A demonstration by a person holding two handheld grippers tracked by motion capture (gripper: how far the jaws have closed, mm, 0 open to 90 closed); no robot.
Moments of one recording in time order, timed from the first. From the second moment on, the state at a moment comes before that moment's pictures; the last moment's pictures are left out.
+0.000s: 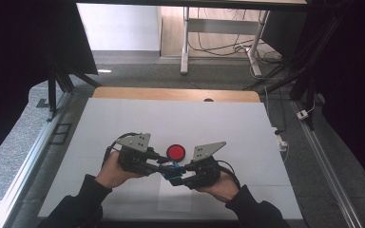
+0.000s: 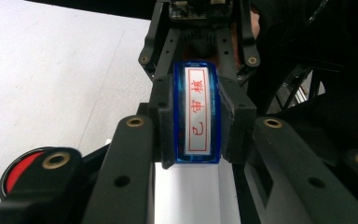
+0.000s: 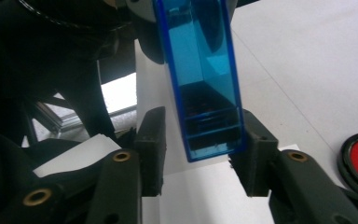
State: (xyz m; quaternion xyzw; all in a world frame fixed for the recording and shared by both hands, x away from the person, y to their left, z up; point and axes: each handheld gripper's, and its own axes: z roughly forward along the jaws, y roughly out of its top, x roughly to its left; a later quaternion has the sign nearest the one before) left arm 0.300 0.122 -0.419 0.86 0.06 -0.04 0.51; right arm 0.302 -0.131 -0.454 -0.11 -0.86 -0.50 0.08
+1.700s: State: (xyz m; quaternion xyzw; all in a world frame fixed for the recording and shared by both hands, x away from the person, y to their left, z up) left arm 0.298 0.129 -0.412 0.85 0.07 -0.03 0.52; right arm 0.291 -0.136 -0.452 -0.08 -0.89 -0.44 0.01
